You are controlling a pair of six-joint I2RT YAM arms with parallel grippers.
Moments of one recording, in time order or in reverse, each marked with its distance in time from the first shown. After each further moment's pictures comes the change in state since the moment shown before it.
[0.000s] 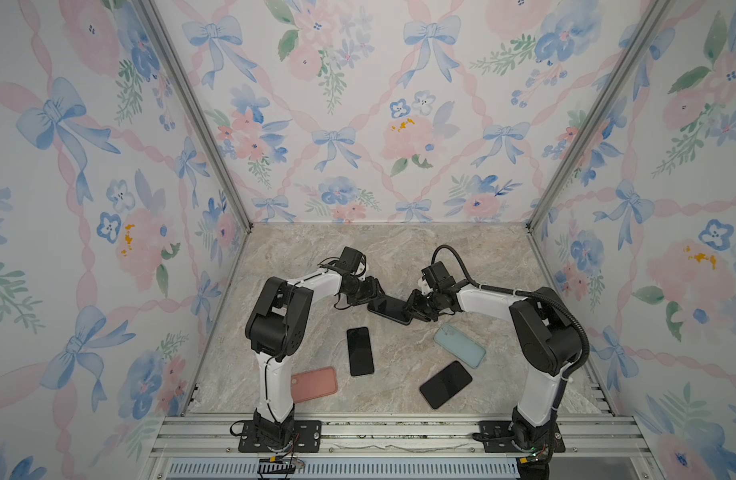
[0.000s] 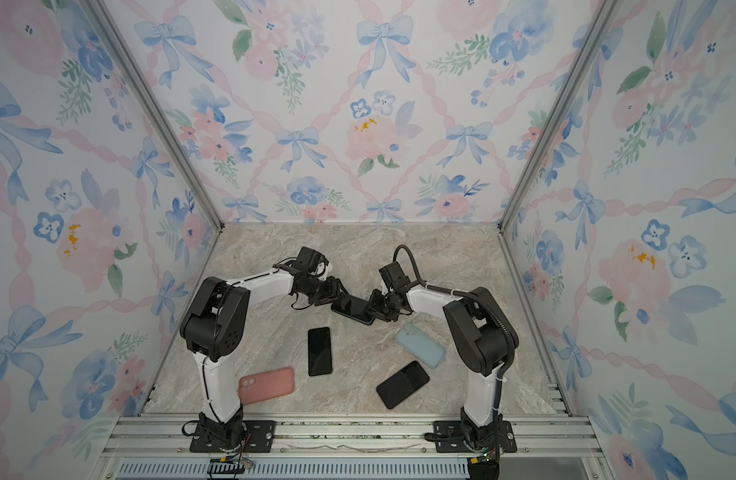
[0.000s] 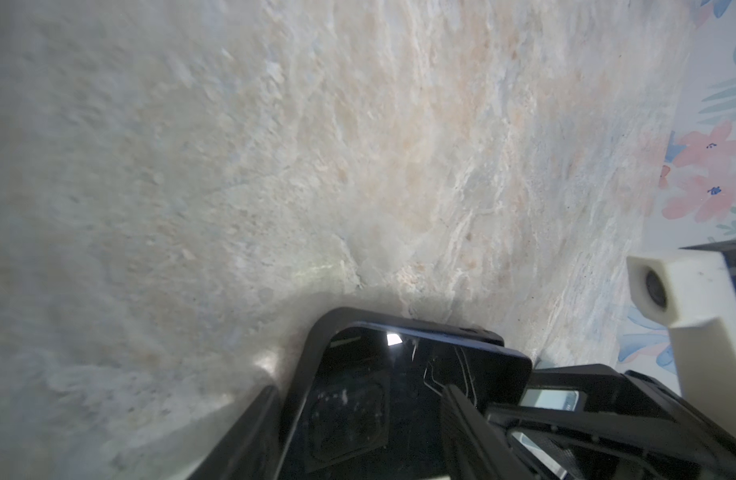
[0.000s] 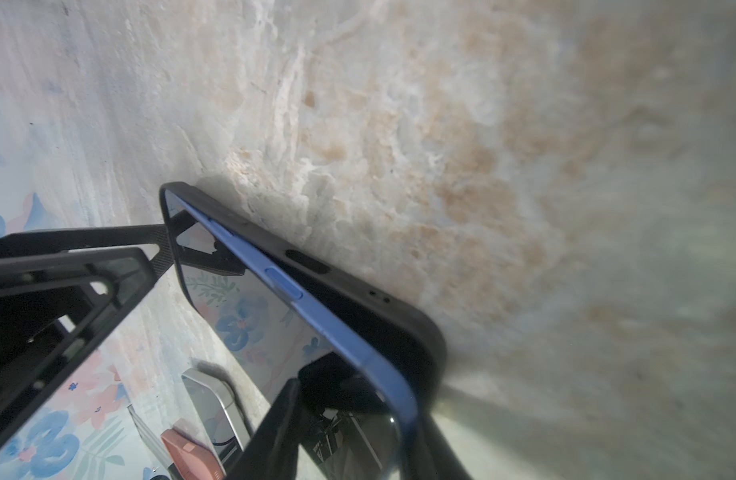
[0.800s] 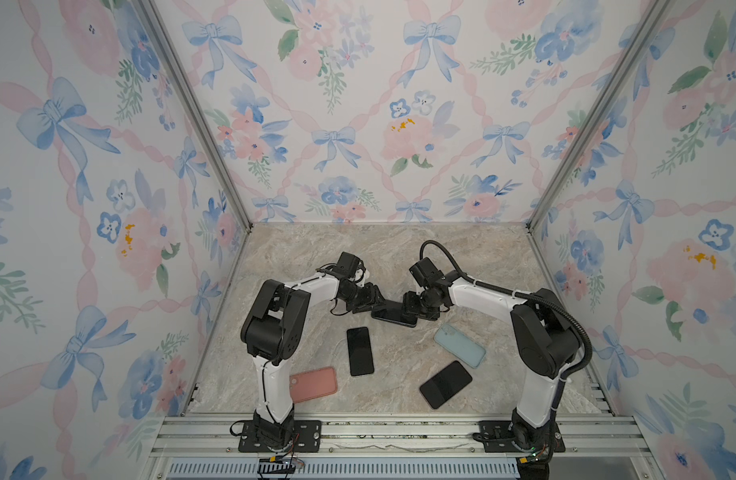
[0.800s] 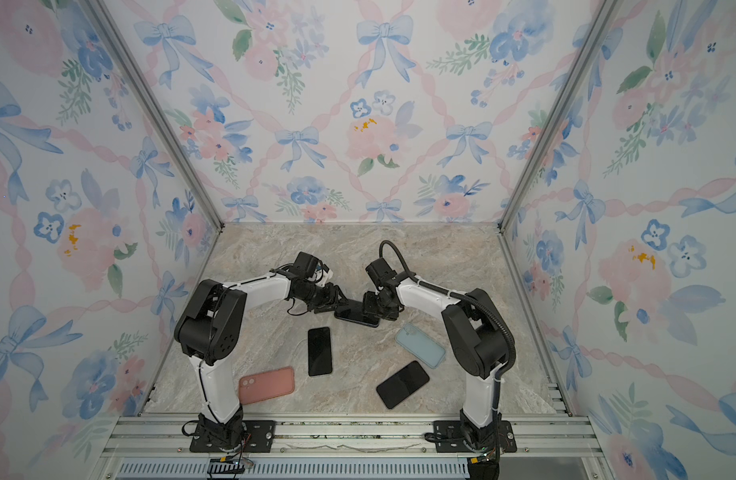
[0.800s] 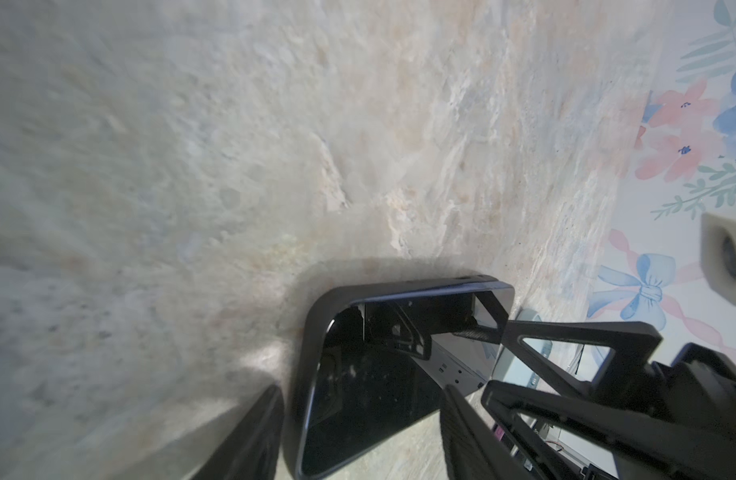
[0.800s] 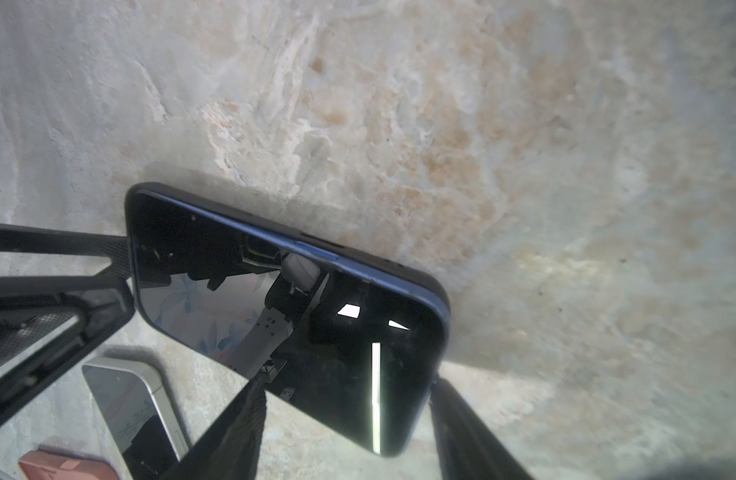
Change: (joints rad) left arm 0.014 -0.043 -0.078 -0.005 0.089 0.011; right arm 0.078 0.000 0.154 -0.294 0.210 -0.163
